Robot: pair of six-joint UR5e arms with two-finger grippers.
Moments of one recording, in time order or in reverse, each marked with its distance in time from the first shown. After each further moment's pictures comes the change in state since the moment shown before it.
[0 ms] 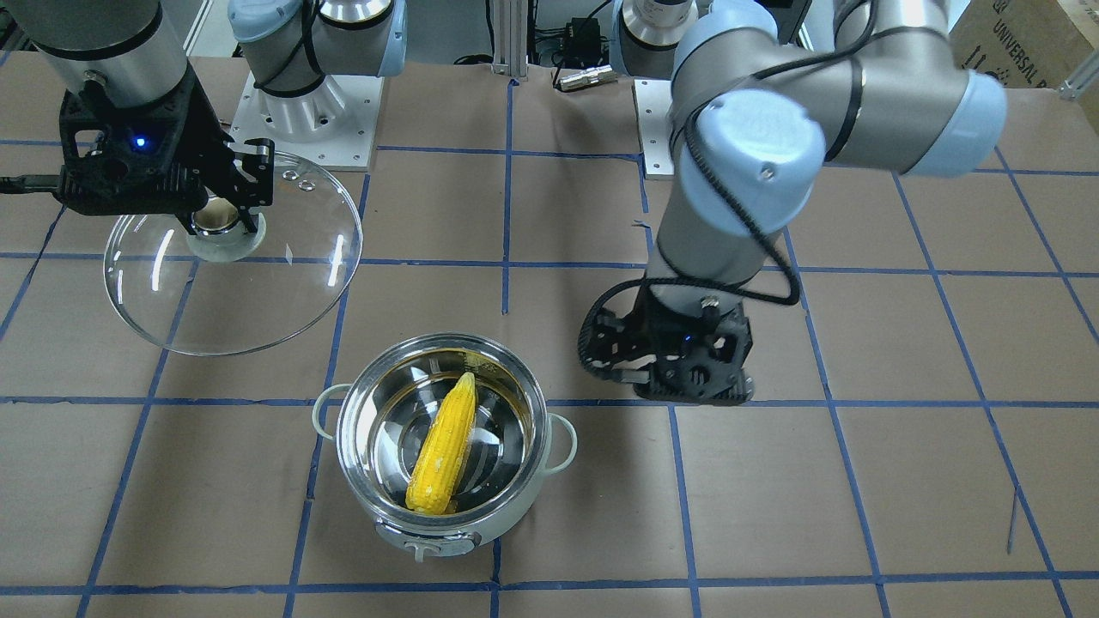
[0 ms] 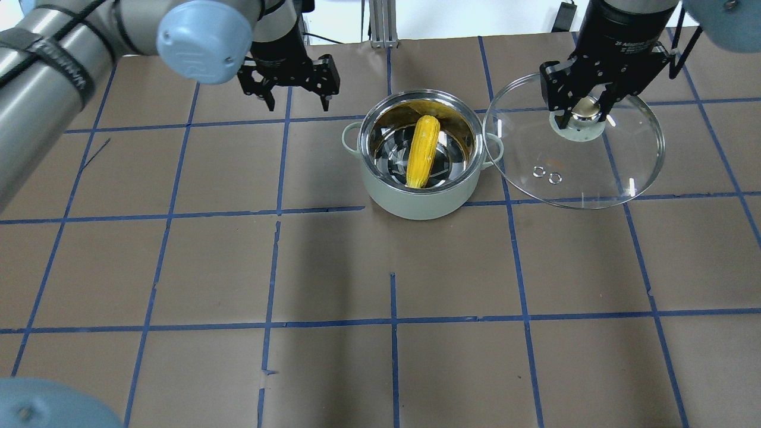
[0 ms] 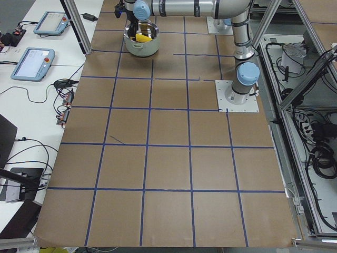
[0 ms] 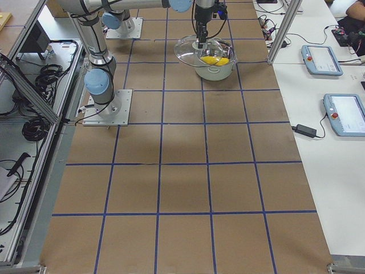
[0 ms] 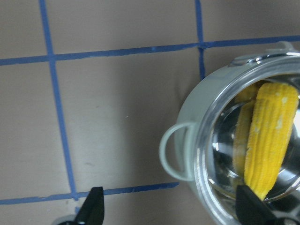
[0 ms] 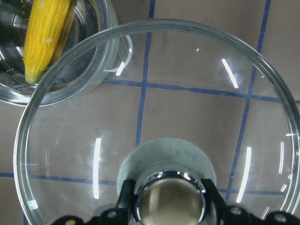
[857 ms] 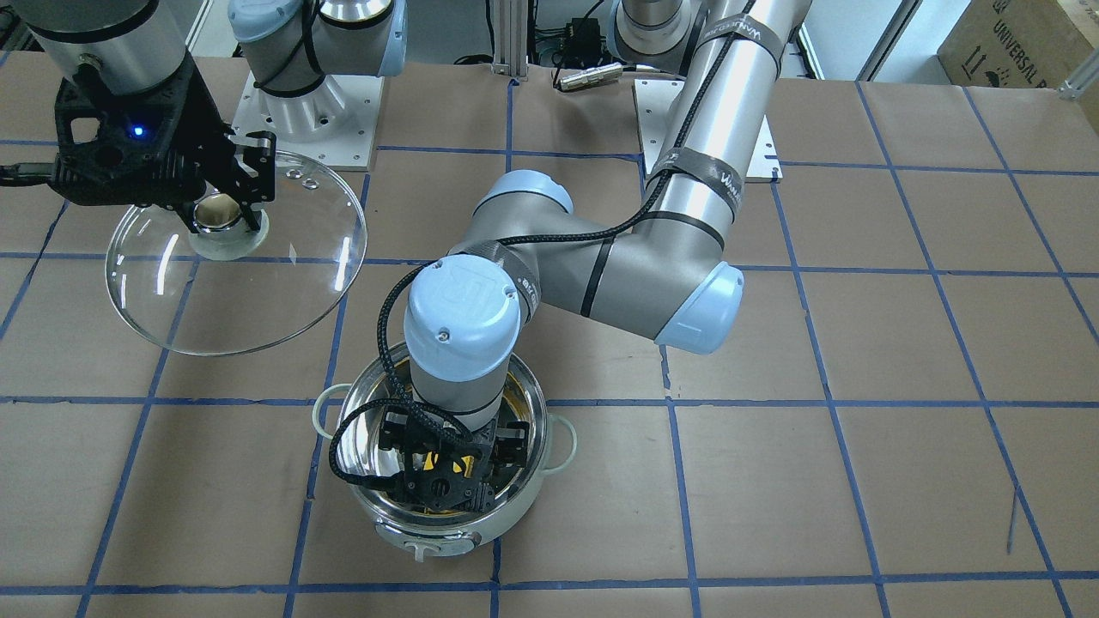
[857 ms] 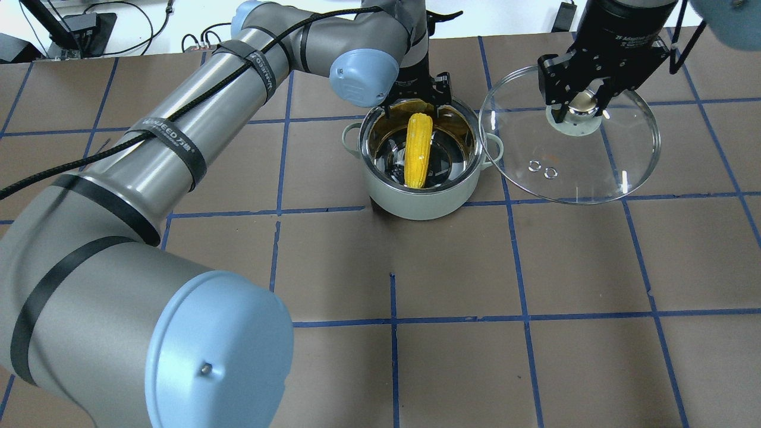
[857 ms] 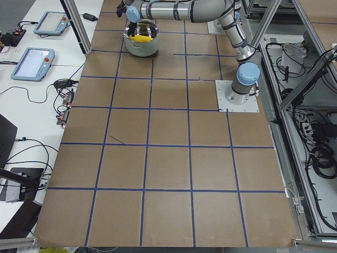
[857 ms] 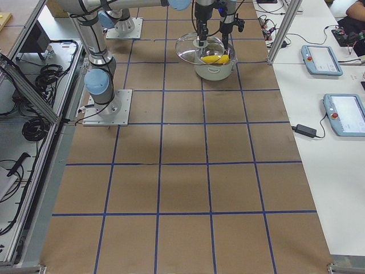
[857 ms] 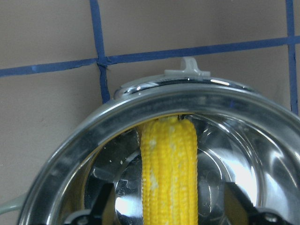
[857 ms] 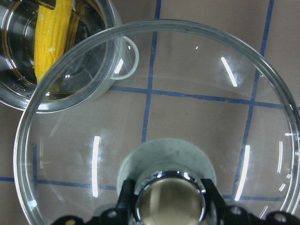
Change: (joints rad) left arm -0.262 -0.410 0.336 0.154 -0.077 -0.206; right arm 0.002 -0.002 -0.011 -0.022 0.020 0.002
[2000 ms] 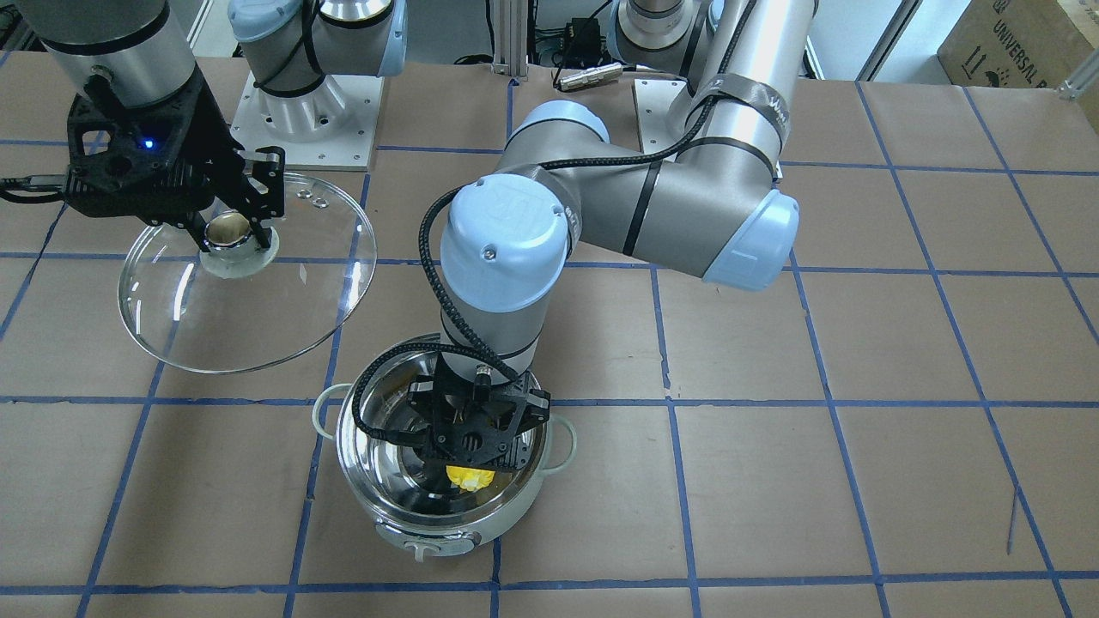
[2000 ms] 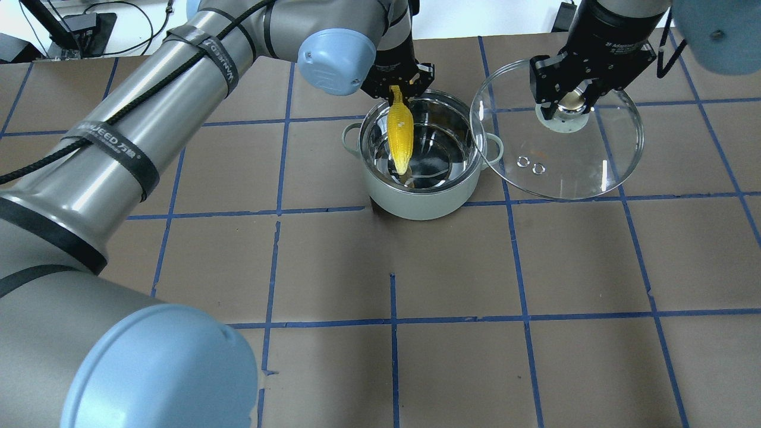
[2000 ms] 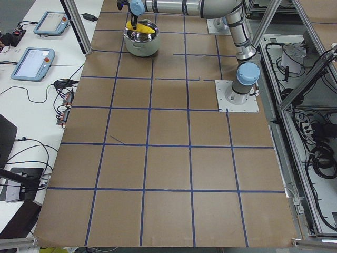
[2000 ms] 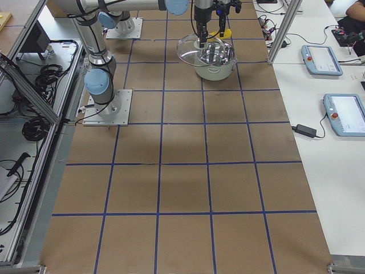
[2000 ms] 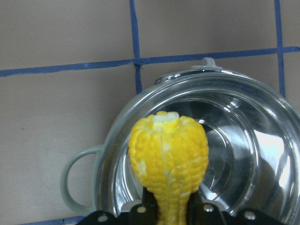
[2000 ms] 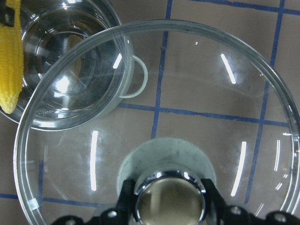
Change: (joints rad) left arm 0.009 0.079 -0.041 -0.019 -0.003 0.000; right arm -0.001 -0.009 0.046 -0.110 0.037 -0.009
